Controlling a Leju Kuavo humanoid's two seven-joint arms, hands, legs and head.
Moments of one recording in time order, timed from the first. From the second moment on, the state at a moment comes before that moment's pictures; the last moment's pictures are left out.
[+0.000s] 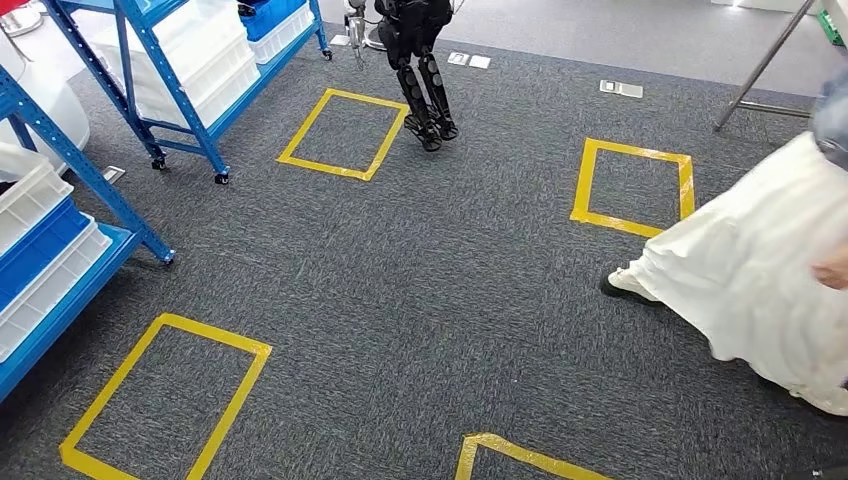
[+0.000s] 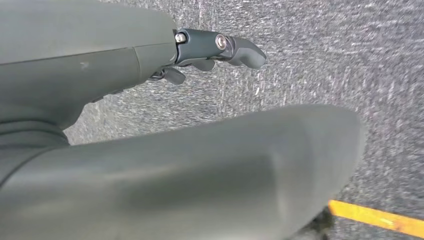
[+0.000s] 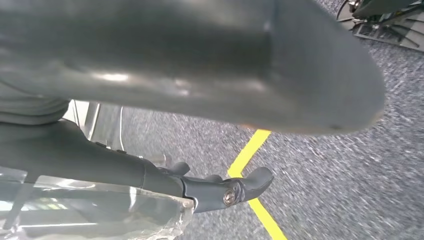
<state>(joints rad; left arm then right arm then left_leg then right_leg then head) -0.17 -0.14 0.98 -0.22 -1.00 0.12 -0.13 -0.12 0.08 -0.33 -0.20 0.93 -0.21 0.09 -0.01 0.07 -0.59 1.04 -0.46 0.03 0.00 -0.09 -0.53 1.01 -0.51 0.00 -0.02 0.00</state>
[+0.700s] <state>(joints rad) -0.17 -0.16 0.98 -0.22 -0.98 0.14 -0.11 -0.14 0.08 -0.33 -0.20 0.94 -0.19 0.11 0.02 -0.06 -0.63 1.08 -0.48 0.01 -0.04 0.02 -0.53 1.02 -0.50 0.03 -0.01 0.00</state>
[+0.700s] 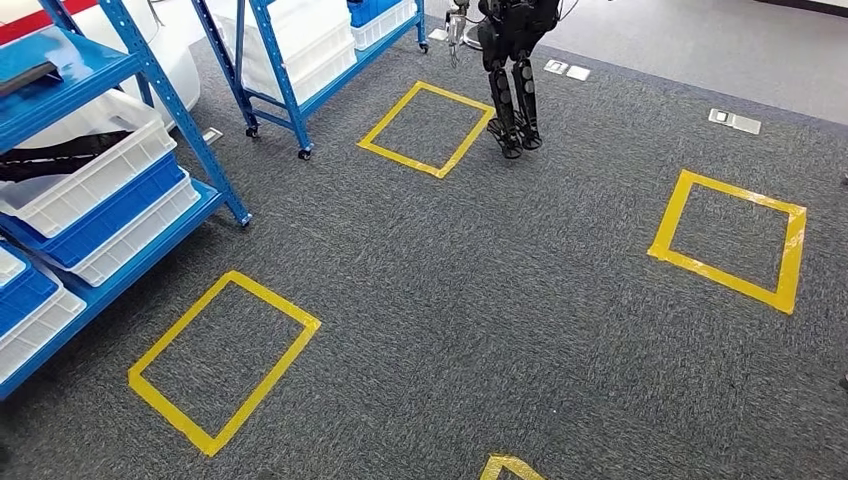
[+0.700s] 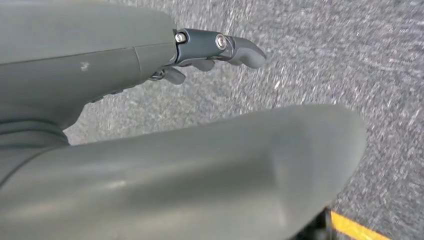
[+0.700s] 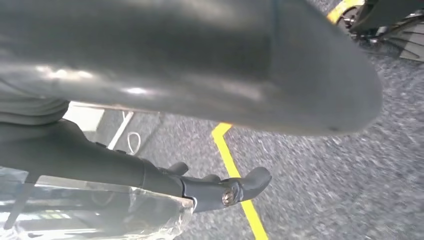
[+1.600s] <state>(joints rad) -0.19 -0.17 0.97 -0.22 -1.00 0.12 -0.09 -0.13 0.08 -0.34 -0.20 0.94 -0.17 0.09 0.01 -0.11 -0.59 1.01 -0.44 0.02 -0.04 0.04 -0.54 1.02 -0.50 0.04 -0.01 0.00</state>
